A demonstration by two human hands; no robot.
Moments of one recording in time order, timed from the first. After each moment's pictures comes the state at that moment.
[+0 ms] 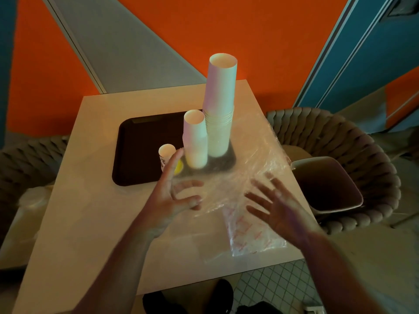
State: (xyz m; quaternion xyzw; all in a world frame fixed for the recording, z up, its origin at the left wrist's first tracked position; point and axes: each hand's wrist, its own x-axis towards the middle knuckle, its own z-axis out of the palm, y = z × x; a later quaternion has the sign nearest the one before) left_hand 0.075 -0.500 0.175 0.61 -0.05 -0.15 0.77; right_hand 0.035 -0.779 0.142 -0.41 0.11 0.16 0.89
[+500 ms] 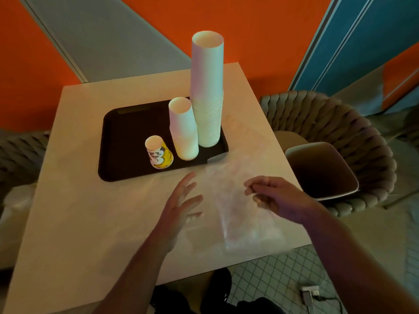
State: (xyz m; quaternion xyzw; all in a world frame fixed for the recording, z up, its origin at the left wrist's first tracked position) left_hand 0.062 -0.537 0.116 0.64 0.11 -0.24 0.72; right_hand 0.064 -0.804 0.128 -0.58 0.18 0.26 0.75
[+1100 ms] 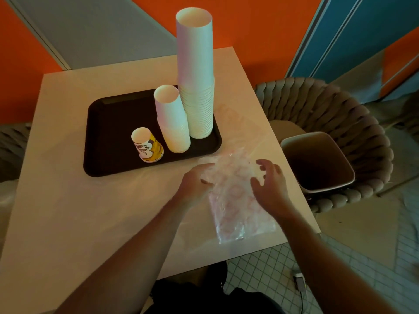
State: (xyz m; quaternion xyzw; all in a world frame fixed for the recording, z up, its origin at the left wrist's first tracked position) left_hand 0.125 -0.592 0.065 0.84 0.01 -0.23 0.50; right_hand 0.067 -0.794 0.083 -0.90 0.21 0.04 0.37
